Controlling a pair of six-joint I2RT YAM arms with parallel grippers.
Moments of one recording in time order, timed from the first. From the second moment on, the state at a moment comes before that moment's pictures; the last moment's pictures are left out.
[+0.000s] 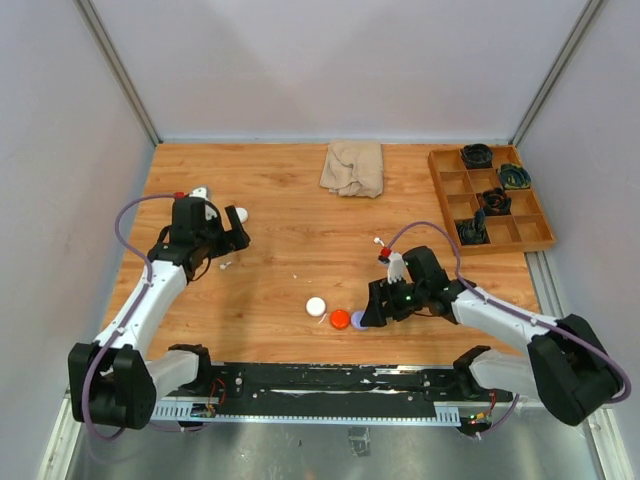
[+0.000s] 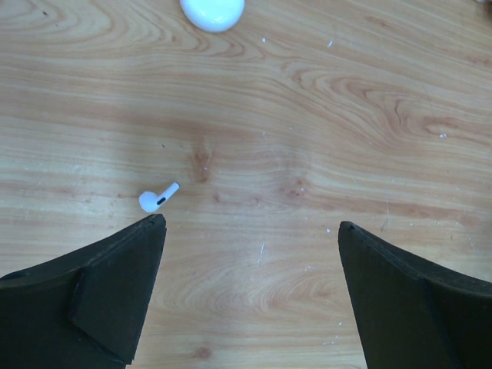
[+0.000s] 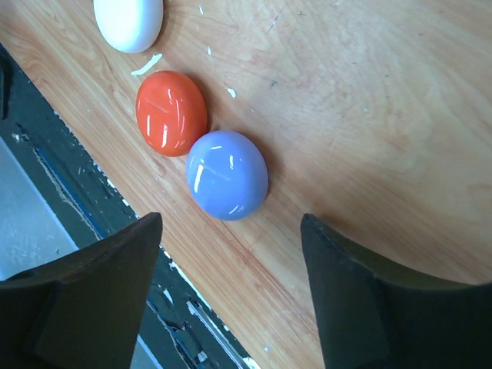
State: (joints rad) left arm -0.09 1.08 0.73 -0.38 0.05 -0.39; right arm 0.55 1.20 0.43 -0.16 -0.56 0.32
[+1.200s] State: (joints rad) left arm -0.09 2.00 1.46 -0.47 0.00 0.06; right arm 0.55 0.82 0.39 -0.16 -0.28 0.09
